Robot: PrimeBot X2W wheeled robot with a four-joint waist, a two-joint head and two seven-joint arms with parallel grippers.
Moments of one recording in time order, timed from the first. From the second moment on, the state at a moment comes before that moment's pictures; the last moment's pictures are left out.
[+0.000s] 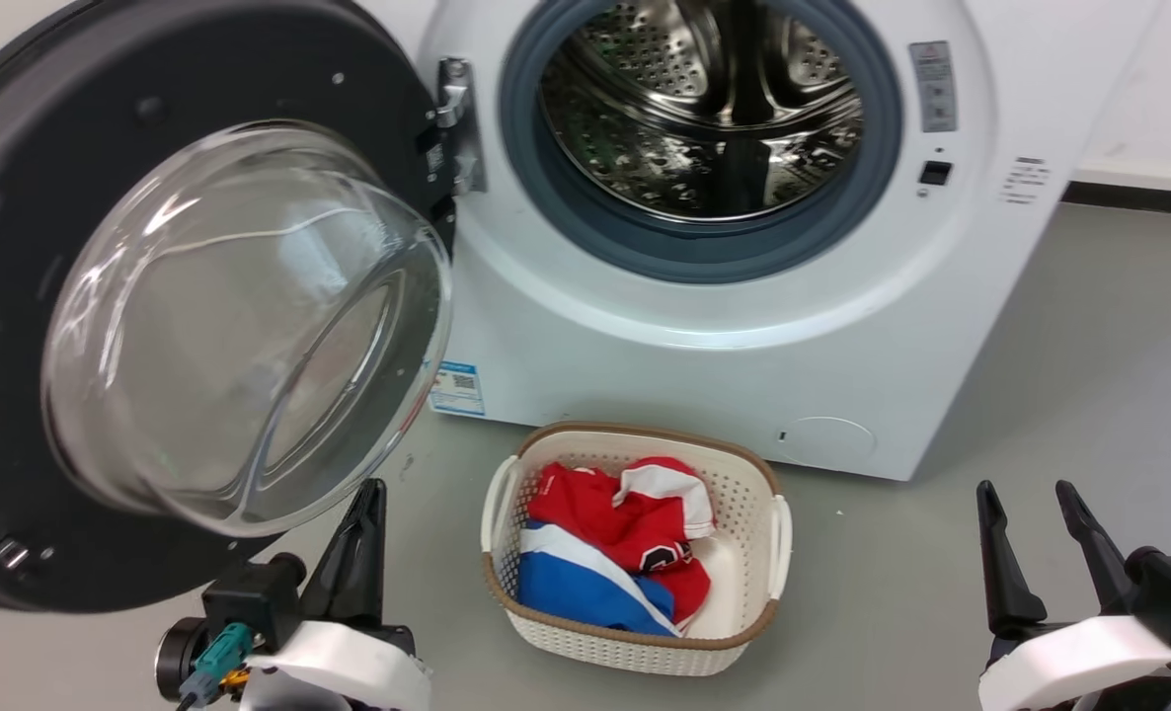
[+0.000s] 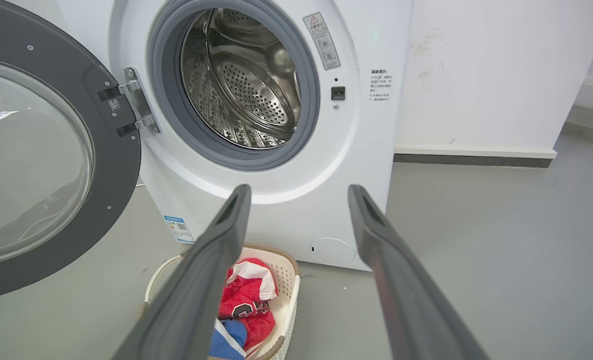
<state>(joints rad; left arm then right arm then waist) -0.02 0.15 -0.15 0.13 -0.31 -0.03 -0.21 0.07 -0.05 -0.09 -0.02 0.15 0.13 -0.04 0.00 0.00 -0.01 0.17</state>
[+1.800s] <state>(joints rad) -0.07 0.20 -0.15 0.27 -0.28 0.03 -0.25 0.09 -0.05 -0.03 -0.04 0.09 0.13 -0.04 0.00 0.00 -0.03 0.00</state>
